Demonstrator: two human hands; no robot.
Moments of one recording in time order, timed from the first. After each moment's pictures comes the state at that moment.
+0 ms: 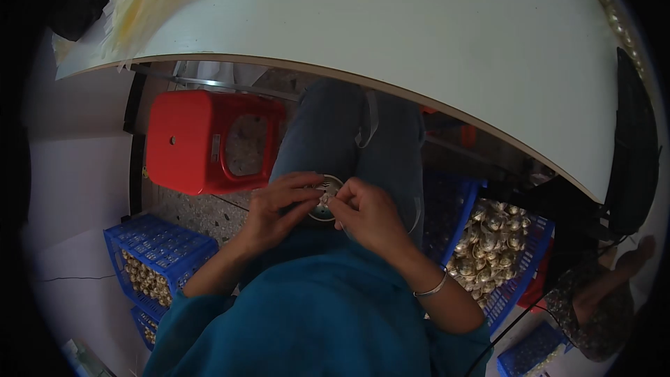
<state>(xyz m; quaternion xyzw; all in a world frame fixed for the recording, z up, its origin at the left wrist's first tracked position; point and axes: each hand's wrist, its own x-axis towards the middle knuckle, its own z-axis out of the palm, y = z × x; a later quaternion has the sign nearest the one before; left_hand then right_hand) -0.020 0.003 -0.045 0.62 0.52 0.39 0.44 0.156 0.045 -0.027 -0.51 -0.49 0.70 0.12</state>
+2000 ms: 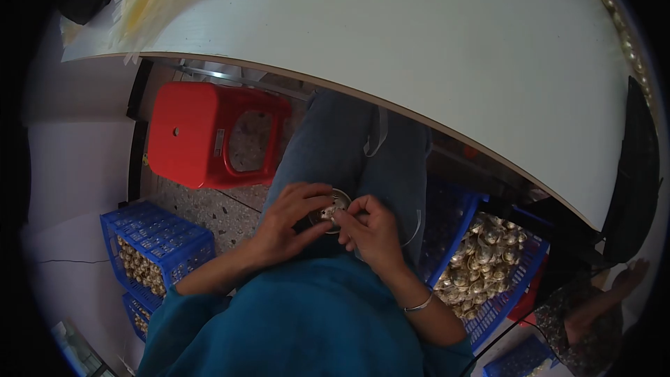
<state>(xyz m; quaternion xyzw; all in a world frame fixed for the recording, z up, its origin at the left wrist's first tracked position) -0.010 -0.003 -0.039 0.67 0.53 0.36 0.39 0.159 0.024 -0.045 -0.50 -0.33 0.77 0.22</state>
